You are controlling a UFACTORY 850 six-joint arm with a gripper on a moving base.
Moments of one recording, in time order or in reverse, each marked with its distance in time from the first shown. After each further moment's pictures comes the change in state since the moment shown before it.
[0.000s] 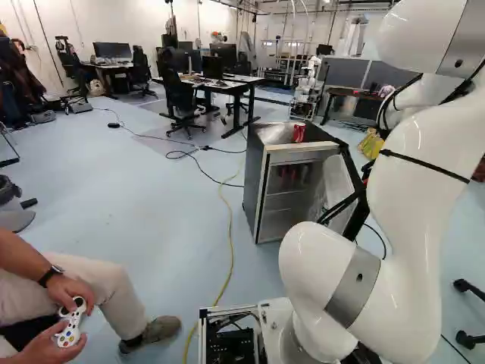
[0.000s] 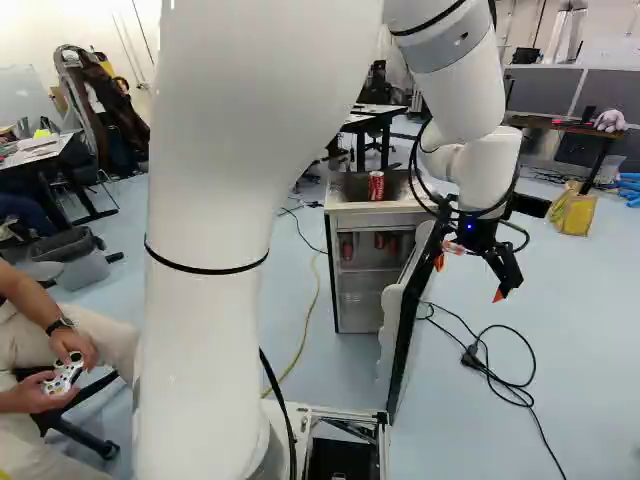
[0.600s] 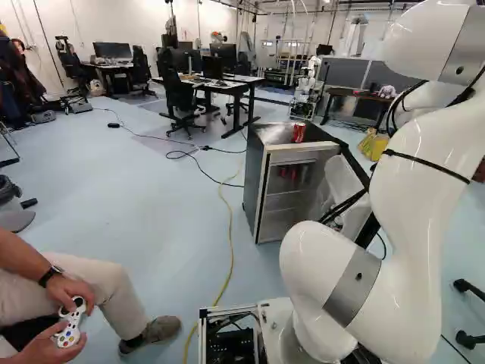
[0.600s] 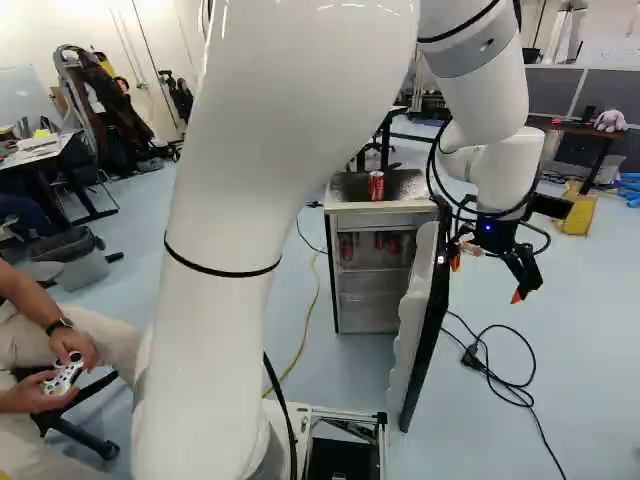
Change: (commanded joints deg) arm -2.5 -3.4 -4.8 0.0 0.0 0.0
